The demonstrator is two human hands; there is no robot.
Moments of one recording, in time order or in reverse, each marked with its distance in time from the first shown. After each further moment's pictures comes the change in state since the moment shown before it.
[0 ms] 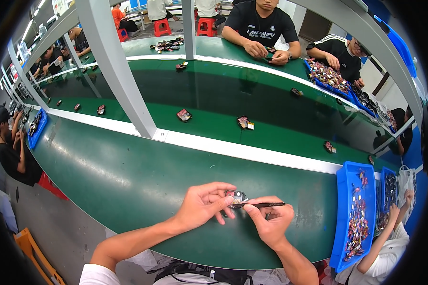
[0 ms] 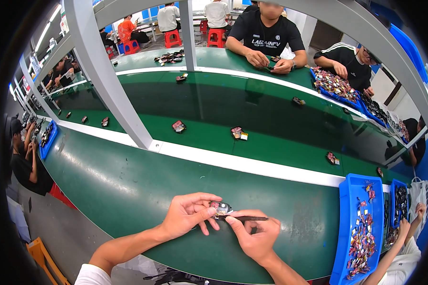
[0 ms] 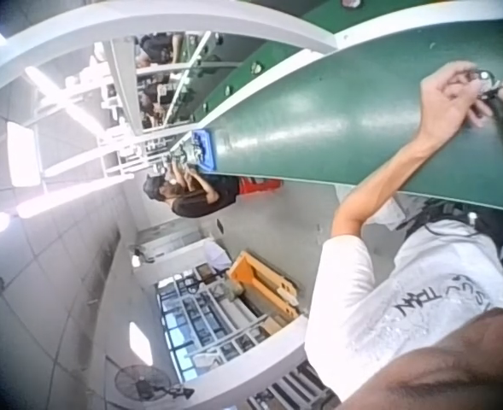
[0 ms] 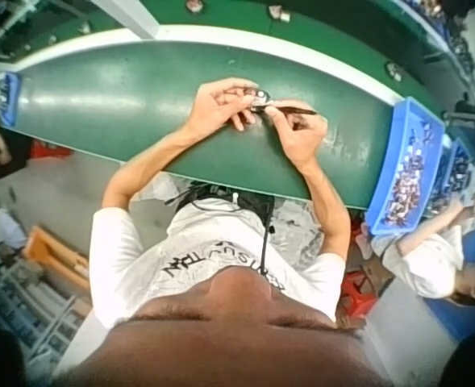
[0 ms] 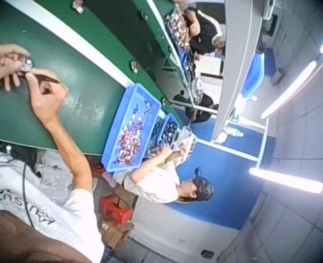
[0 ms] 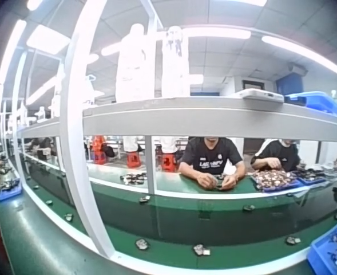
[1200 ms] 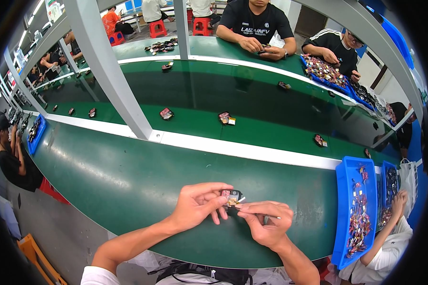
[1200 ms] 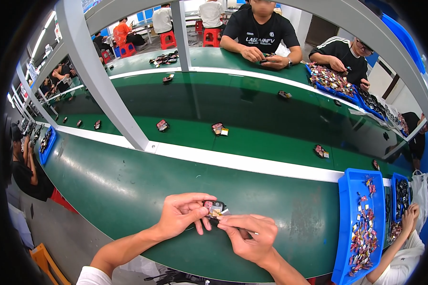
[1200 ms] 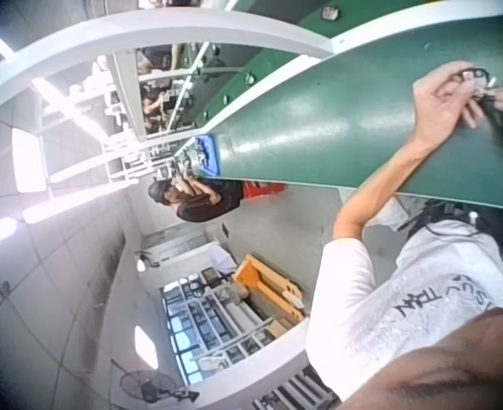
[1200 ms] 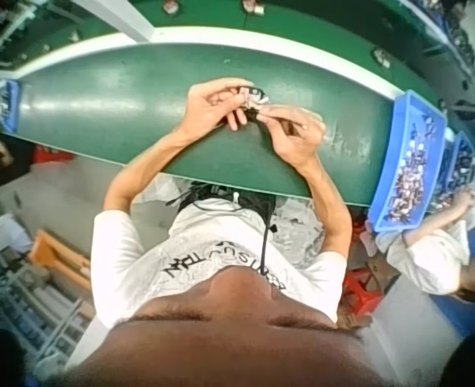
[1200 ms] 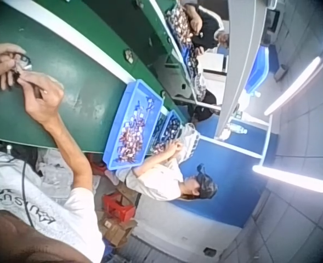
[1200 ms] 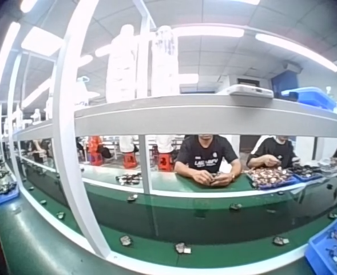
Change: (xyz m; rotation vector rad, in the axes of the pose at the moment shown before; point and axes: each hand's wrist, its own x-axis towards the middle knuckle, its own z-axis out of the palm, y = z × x) left_hand 0.012 -0.005 0.031 0.107 0.001 0.119; right_hand 0.007 0.006 -0.034 -0.011 -0.034 -0.334
